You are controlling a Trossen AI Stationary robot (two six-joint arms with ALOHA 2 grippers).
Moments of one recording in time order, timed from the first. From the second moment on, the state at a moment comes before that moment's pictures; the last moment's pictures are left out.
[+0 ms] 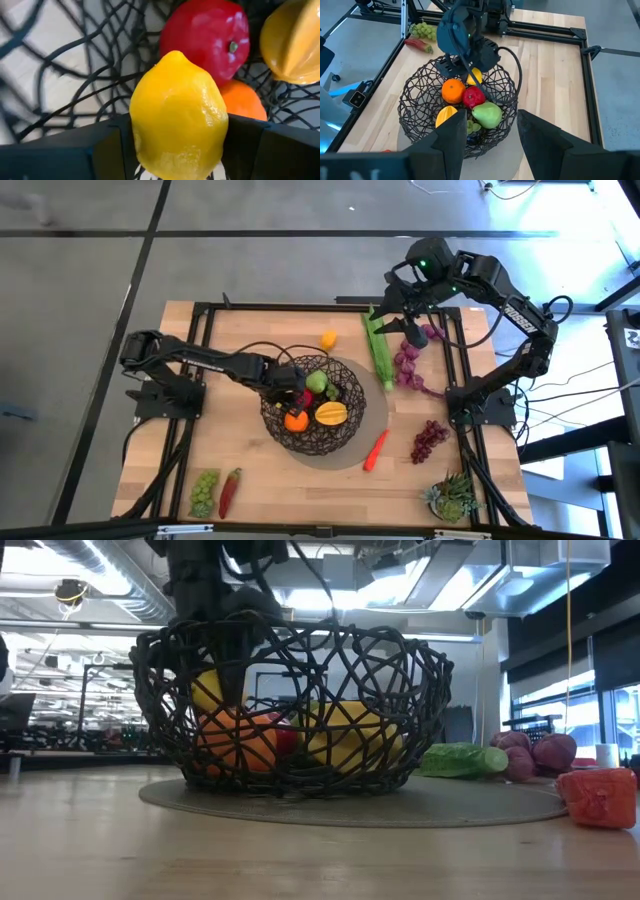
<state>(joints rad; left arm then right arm) -0.03 1.59 1.10 -0.72 -0.03 -1.06 -0.45 1.49 1.95 -1.23 -0.54 -0.45</state>
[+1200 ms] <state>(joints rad) 0.00 1.60 1.10 -0.73 0.06 -1.08 -0.45 1.49 1.95 -1.23 -0.54 -0.45</state>
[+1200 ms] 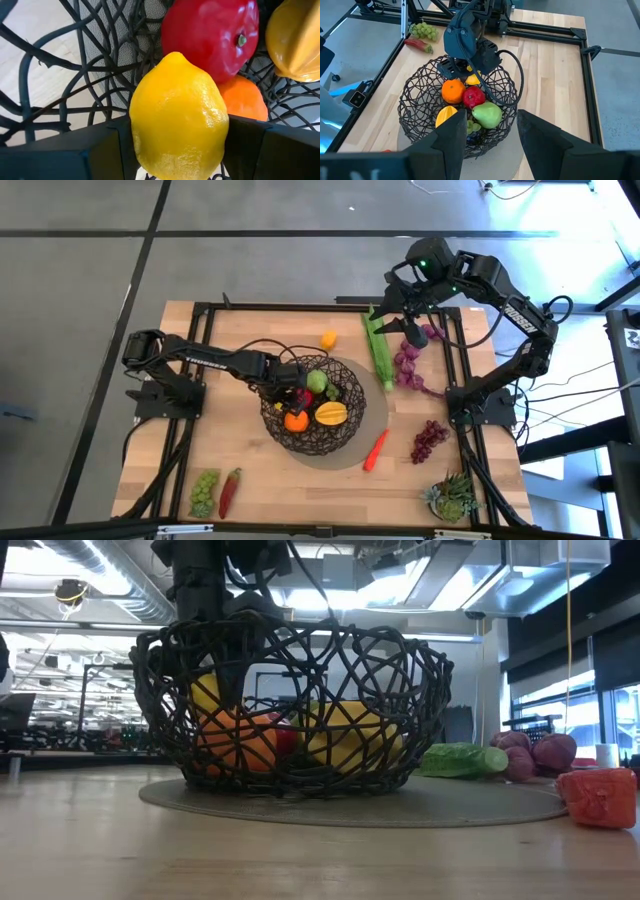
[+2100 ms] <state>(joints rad) 0.00 1.58 1.10 -0.72 0.03 -1.04 -0.45 1.49 1.95 -1.23 -0.54 -0.45</state>
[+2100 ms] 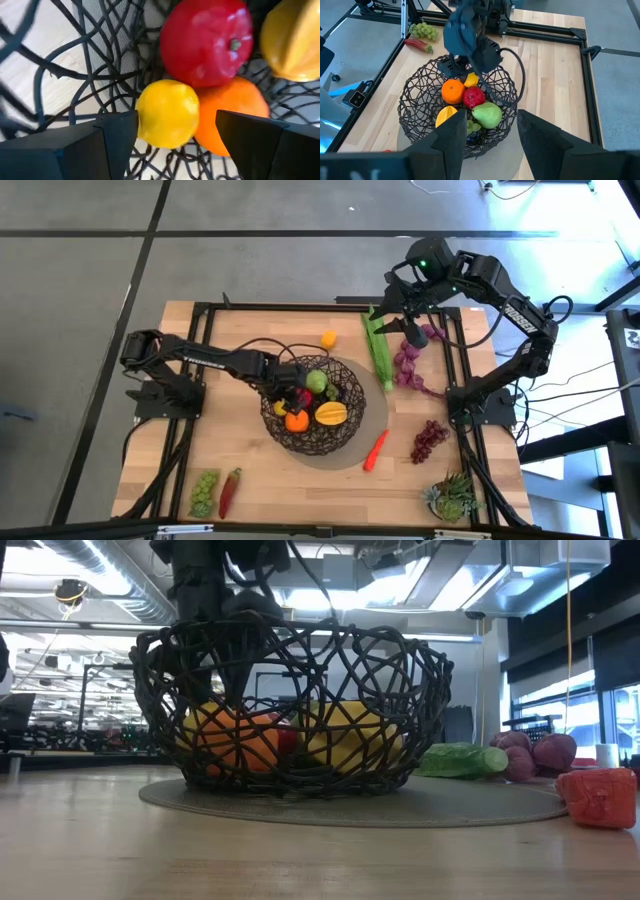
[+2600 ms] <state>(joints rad) 0.00 1.31 1.11 -0.69 -0.23 -0.85 -0.45 1.49 1.95 -1.23 -0.54 -0.45</state>
